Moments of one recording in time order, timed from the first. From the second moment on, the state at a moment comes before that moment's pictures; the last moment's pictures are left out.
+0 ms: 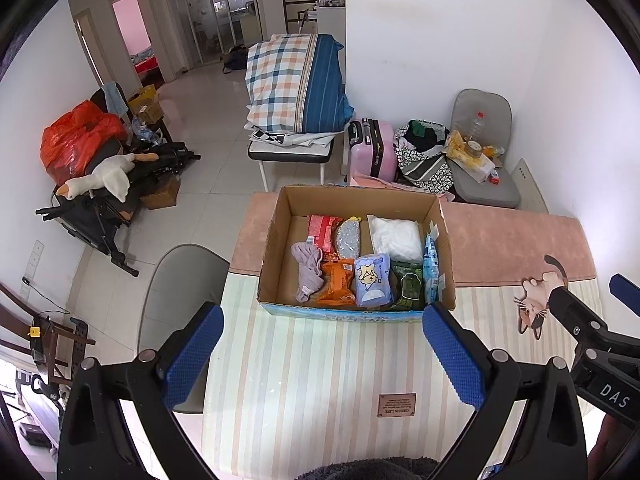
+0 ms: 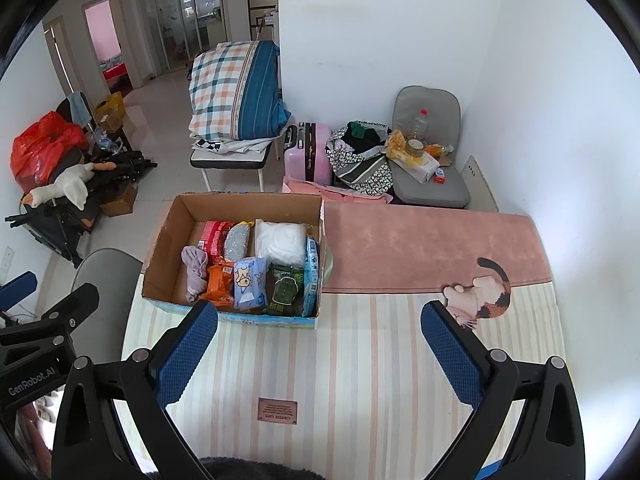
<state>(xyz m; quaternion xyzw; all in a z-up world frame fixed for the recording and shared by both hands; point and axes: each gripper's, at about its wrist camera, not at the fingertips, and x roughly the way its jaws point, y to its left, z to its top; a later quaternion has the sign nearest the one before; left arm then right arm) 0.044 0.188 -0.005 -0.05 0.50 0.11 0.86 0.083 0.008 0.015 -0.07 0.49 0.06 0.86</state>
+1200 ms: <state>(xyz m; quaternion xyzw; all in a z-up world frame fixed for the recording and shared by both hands) 0.045 0.189 -0.007 -0.06 0.50 0.11 0.86 0.087 0.008 0.023 -0.08 0.49 0.06 0.87</state>
